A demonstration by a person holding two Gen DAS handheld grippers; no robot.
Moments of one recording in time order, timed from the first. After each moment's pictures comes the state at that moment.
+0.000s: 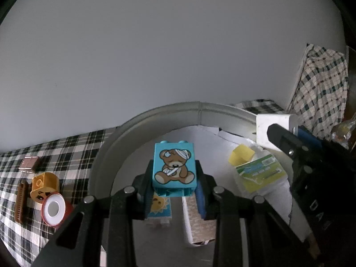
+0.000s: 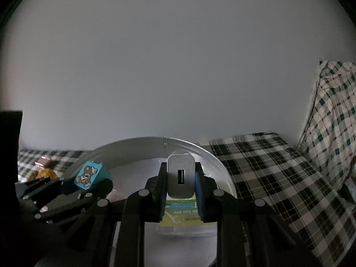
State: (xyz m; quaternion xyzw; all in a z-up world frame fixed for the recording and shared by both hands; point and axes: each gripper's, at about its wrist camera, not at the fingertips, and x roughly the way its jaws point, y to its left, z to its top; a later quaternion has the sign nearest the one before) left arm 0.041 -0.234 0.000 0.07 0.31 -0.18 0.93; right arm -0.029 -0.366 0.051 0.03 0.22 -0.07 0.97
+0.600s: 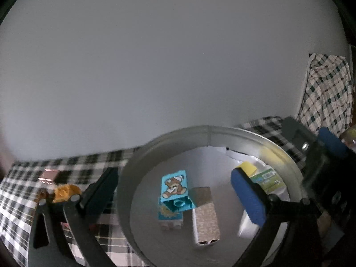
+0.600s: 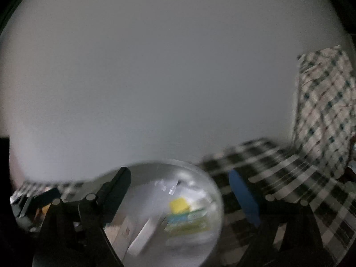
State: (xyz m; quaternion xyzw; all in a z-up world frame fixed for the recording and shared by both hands) left arm 0.012 -0.231 0.028 0.08 0.23 -0.14 0.96; right arm -0.060 -0.389 0.062 0.11 0.13 -0.11 0.98
